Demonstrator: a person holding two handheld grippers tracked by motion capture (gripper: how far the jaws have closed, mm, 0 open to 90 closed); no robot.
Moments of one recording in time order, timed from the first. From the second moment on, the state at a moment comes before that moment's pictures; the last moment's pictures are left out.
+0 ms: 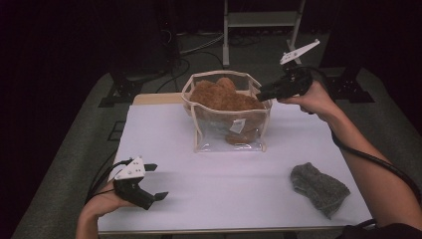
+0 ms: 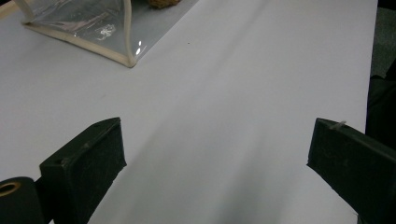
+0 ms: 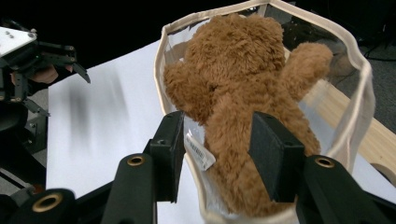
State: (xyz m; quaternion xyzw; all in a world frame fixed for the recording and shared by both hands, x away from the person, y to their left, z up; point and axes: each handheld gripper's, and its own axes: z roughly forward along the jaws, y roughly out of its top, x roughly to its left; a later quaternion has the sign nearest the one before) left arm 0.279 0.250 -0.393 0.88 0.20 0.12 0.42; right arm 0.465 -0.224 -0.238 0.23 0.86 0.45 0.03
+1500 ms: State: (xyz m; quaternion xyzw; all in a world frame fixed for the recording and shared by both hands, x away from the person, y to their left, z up) left arm 0.280 0.254 -0.397 0.87 0.22 0.12 0.43; right arm 0.410 -0.316 -0.310 0.32 0.82 0.47 0.01
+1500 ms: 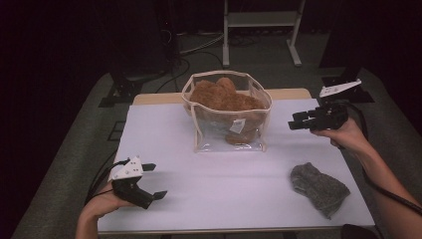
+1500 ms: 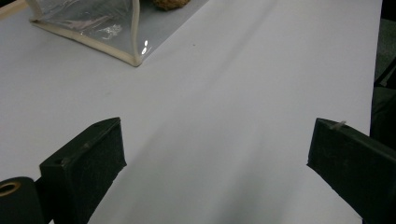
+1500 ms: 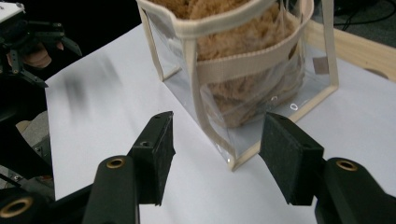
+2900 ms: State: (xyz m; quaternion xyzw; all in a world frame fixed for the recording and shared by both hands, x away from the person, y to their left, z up) left arm 0.279 0.249 -0.397 0.87 0.21 0.13 0.43; right arm 0.363 -0.360 -0.391 0.37 0.79 0.49 -0.02
